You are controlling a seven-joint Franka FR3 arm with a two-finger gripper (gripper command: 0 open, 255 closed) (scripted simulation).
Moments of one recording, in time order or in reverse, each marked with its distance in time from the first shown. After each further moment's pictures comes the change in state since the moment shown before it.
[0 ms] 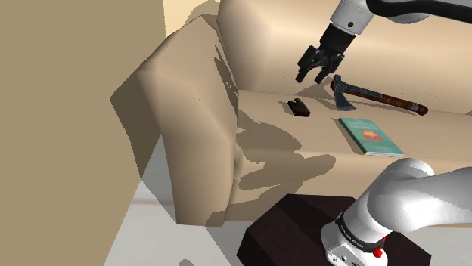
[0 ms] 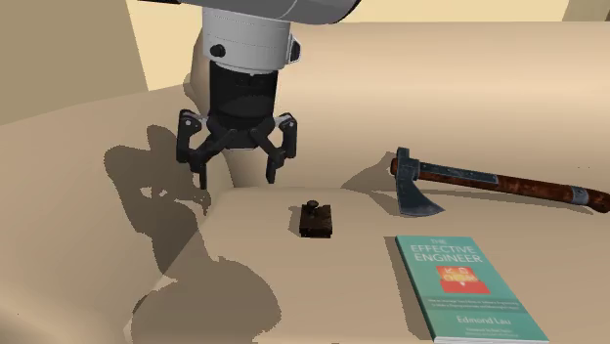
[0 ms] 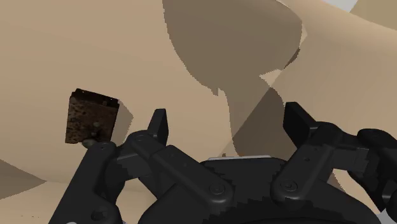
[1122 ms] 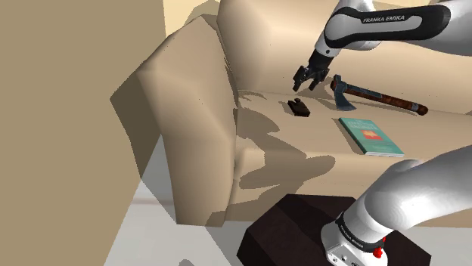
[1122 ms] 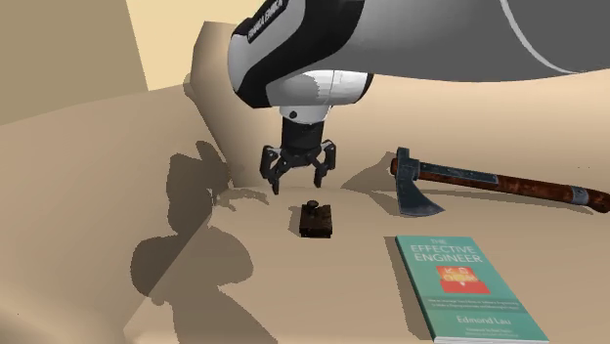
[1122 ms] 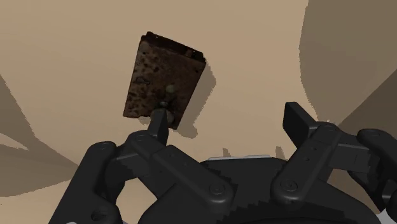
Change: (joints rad) arm -0.073 0.329 -0.200 0.022 -0.110 0.286 -0.229
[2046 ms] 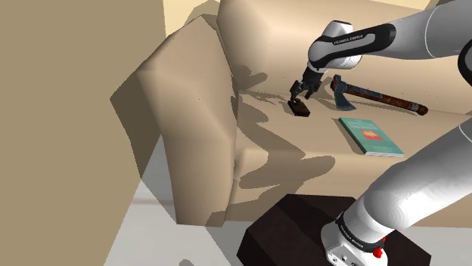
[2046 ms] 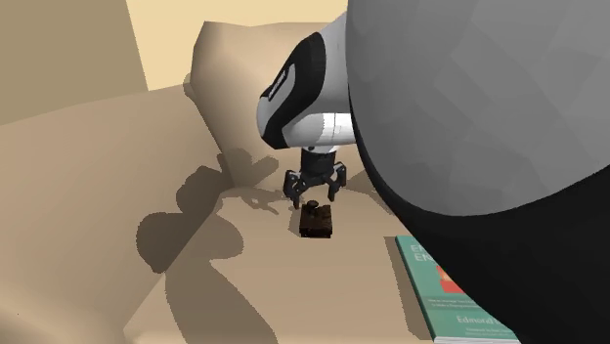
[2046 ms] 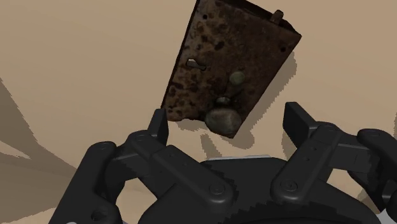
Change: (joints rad) arm -0.023 0.236 -0.093 0.017 0.017 0.213 -0.118
